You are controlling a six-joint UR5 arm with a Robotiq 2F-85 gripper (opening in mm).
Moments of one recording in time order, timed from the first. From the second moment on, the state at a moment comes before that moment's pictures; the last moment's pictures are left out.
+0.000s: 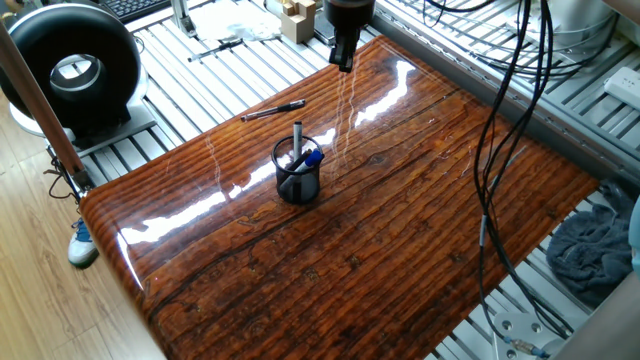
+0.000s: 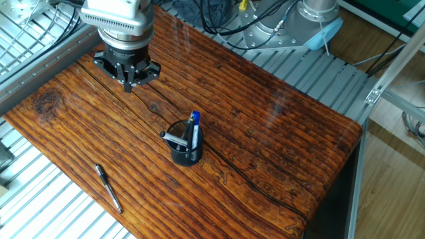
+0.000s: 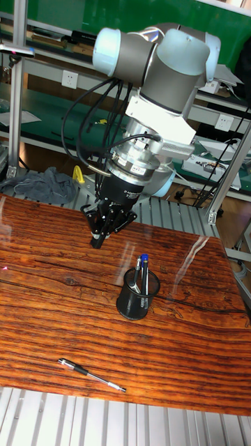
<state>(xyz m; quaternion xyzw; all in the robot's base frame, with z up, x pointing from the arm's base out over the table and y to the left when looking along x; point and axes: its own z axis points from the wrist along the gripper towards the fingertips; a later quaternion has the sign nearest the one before) 0.568 -0.053 0.195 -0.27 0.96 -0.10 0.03</state>
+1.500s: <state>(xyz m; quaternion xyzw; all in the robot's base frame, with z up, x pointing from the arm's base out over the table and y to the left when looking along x) 0.617 -0.068 0.163 -0.42 0.91 -0.05 0.01</state>
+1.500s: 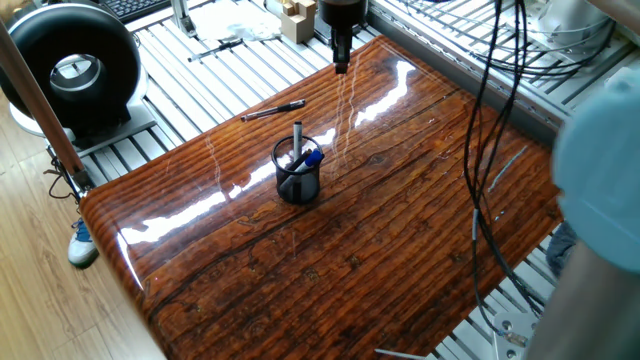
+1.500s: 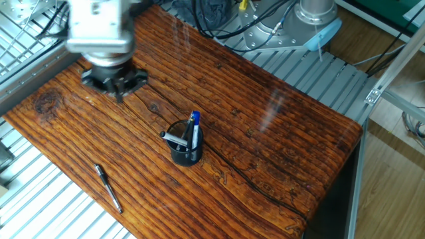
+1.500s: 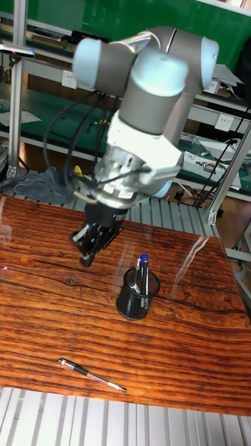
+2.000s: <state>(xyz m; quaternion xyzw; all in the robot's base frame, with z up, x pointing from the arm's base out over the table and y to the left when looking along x) 0.643 -0.056 0.138 -0.46 0.89 -0.02 0.01</state>
